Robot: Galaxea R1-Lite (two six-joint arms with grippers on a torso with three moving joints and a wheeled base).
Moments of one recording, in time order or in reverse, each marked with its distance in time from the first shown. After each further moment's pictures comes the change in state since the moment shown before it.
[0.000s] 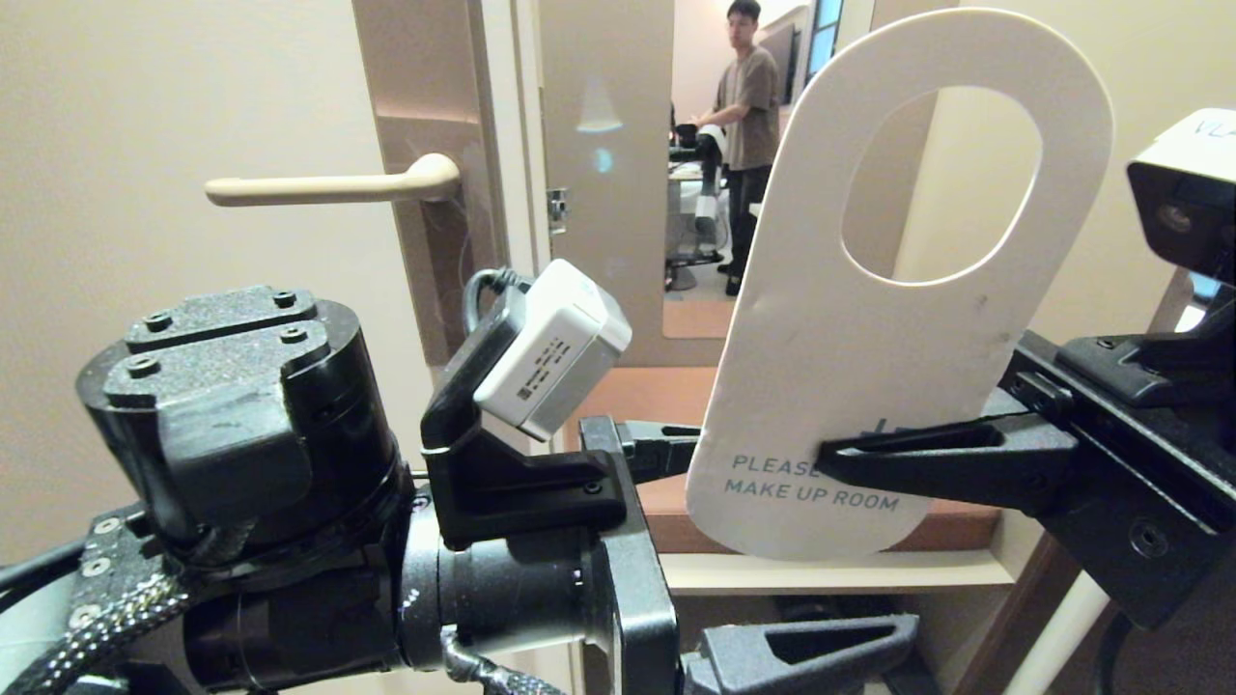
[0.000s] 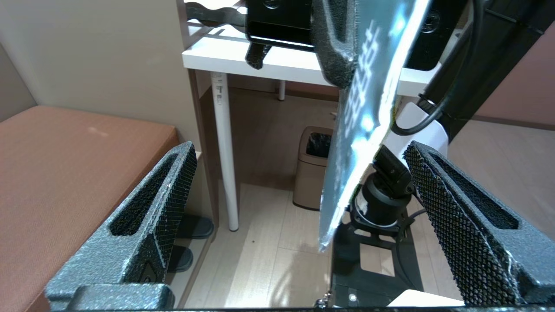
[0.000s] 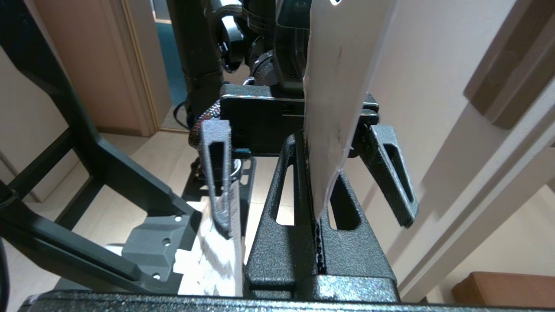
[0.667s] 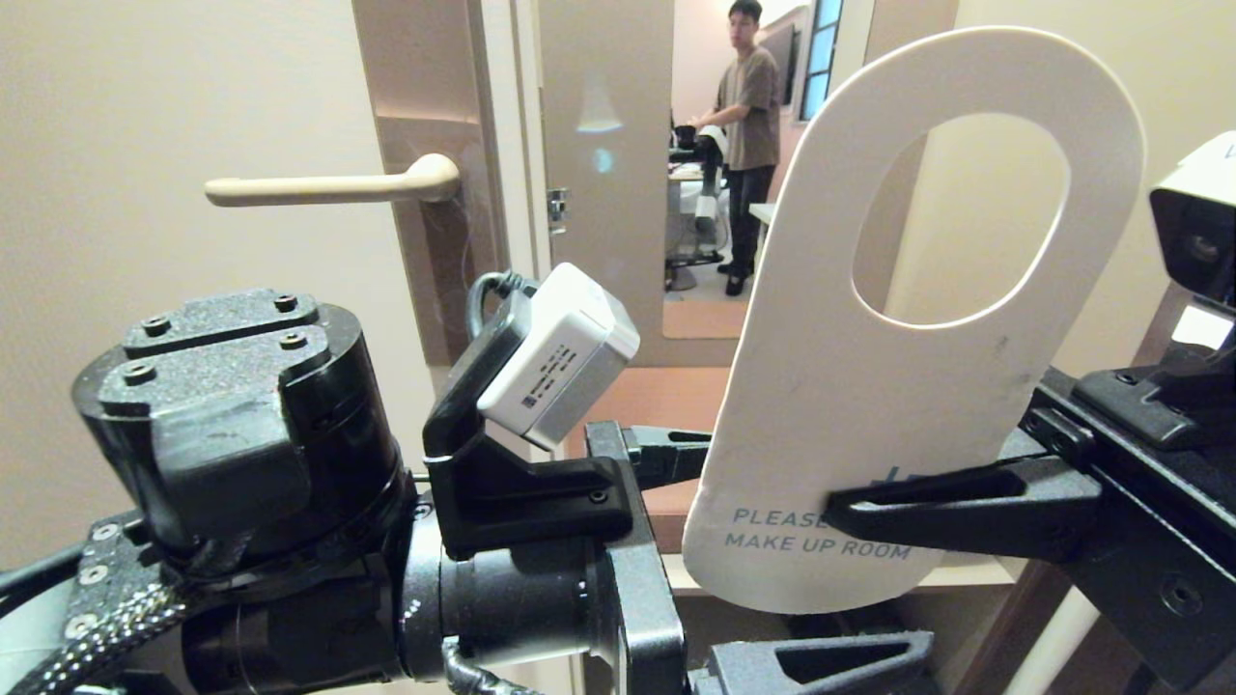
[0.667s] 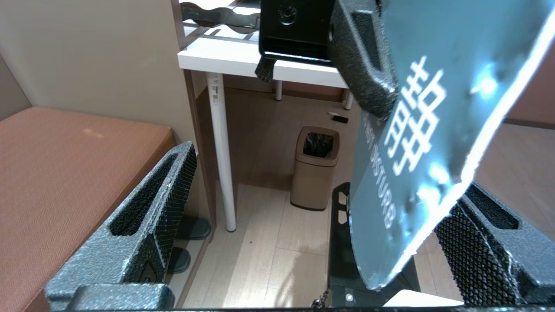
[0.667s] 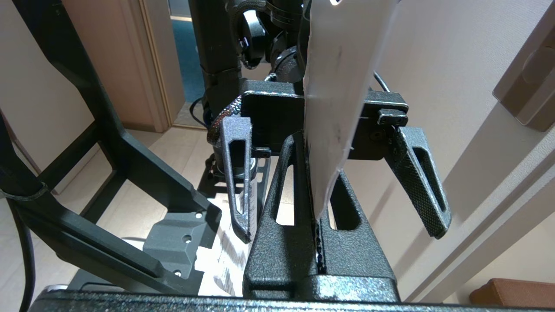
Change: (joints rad) left arm -0.011 -0.001 0.000 0.000 0.000 0.000; right arm 0.041 -0.020 0.029 -0.002 -0.003 -0.001
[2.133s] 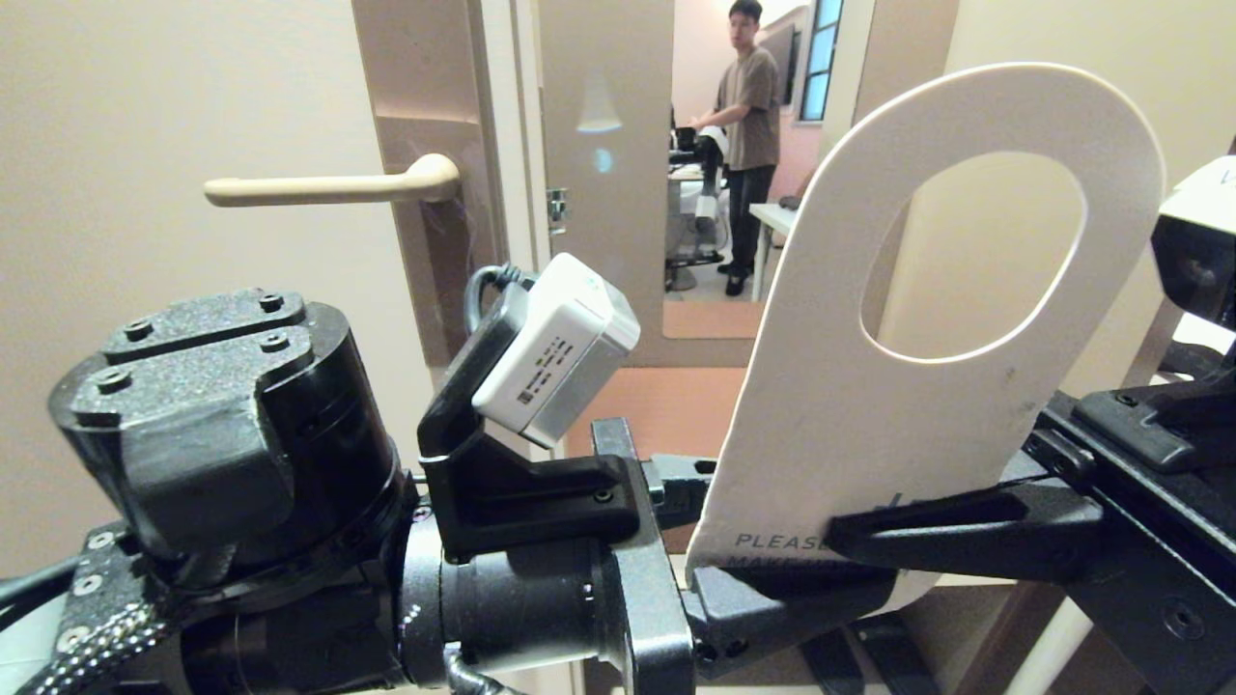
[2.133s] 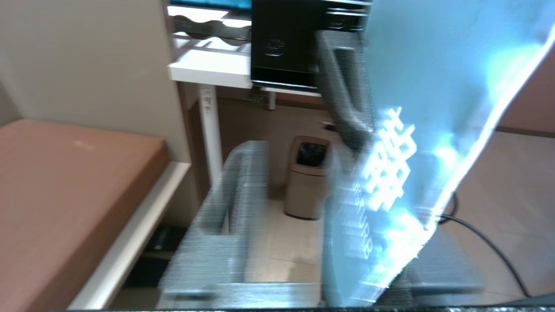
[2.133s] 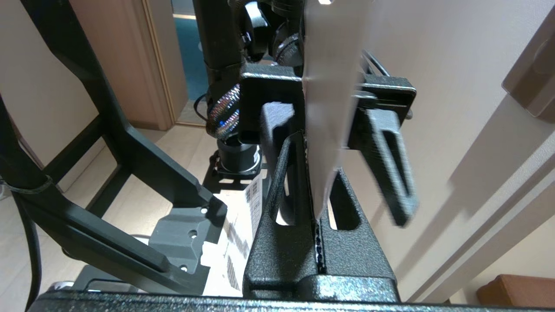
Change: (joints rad) left arm -0.012 0.004 0.003 -0.045 0.000 -0.023; right arm 0.008 -0.007 0.025 0.000 -0.001 0.000
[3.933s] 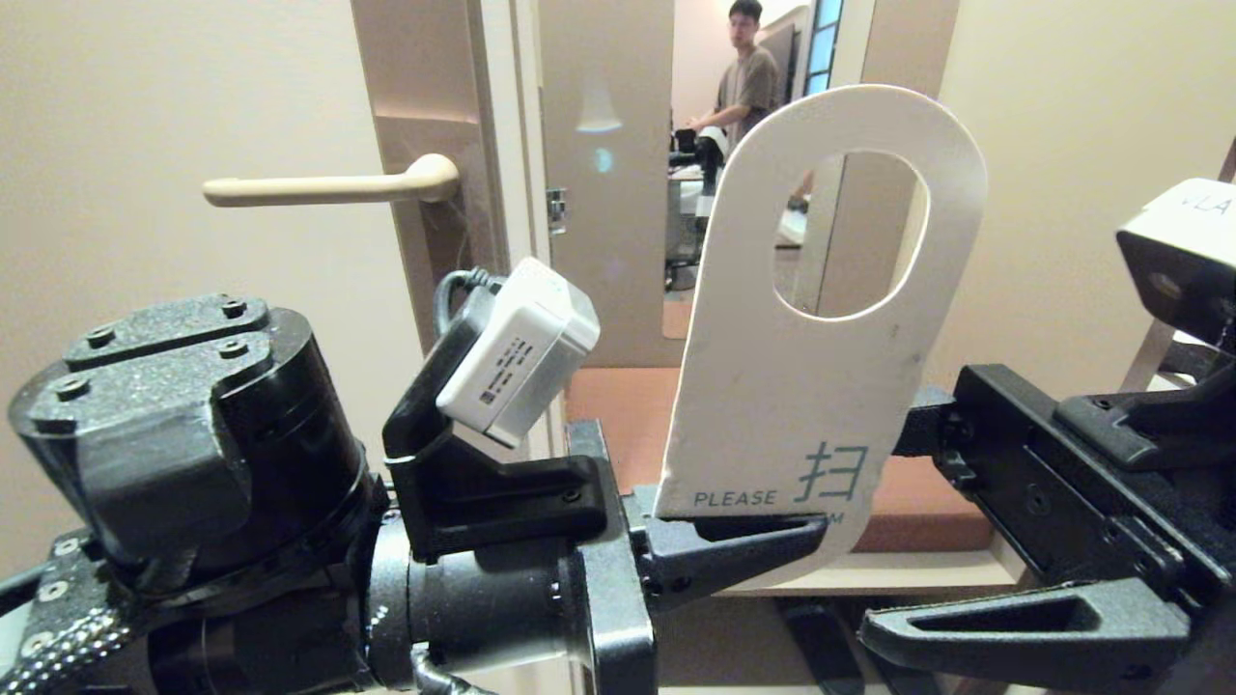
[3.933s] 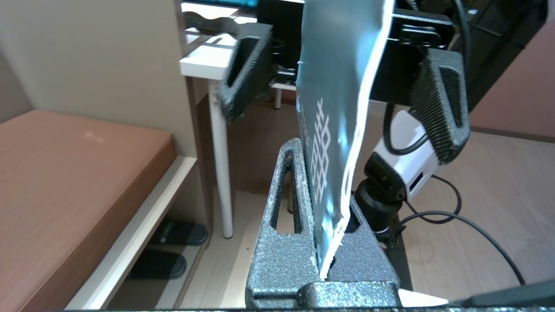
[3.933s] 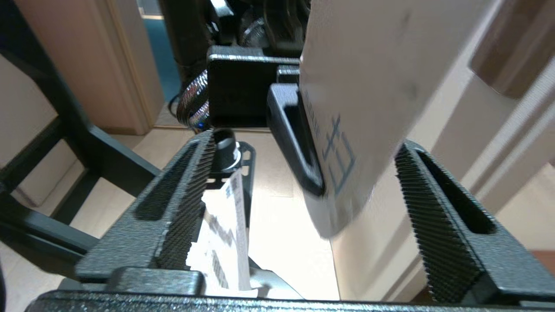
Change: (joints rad) left arm 0.022 -0.030 0.037 -0.001 0.002 -0.010; right arm -0.008 -0.008 0.032 -0.007 -0.090 0.000
